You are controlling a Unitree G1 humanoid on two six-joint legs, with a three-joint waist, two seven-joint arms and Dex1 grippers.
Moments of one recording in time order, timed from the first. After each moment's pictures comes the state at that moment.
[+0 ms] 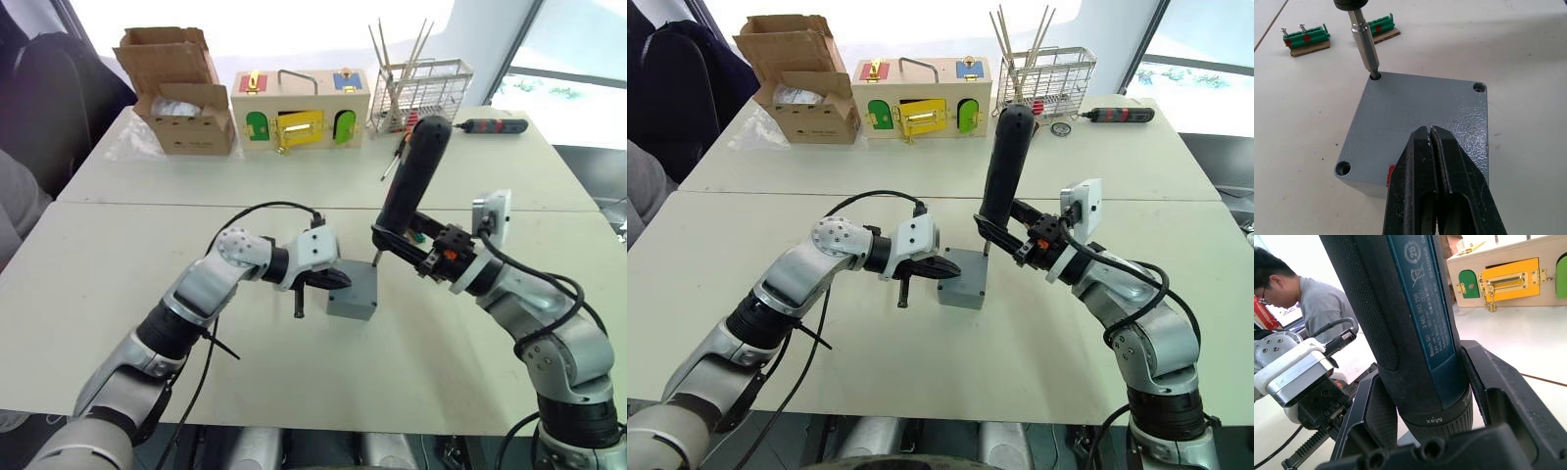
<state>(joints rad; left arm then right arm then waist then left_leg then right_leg) -0.67 0.47 -0.46 -0.10 -0.17 0.53 -1.07 -0.19 -0.53 -0.12 -0.51 0.61 0.56 0.59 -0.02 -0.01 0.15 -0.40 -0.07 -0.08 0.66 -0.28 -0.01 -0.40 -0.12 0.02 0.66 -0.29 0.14</state>
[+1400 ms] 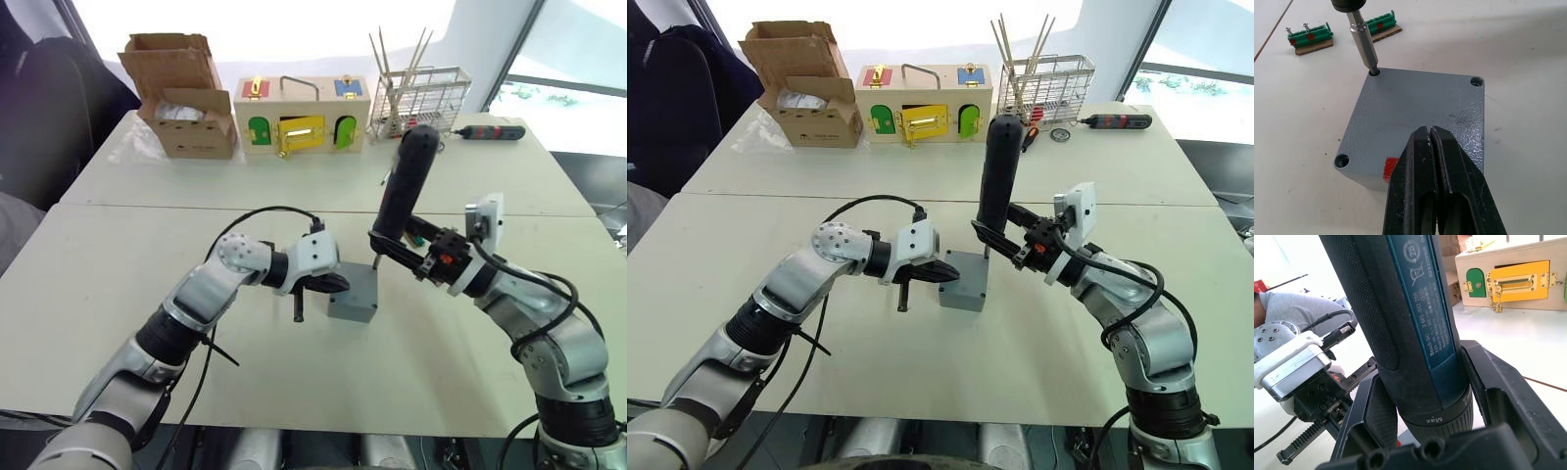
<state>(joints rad) -0.64 0.47 -0.46 -0.13 -0.15 0.55 -1.06 -0.18 -0.54 -0.09 -0.47 0.55 0.50 0.63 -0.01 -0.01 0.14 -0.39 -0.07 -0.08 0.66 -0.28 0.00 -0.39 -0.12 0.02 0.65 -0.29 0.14</state>
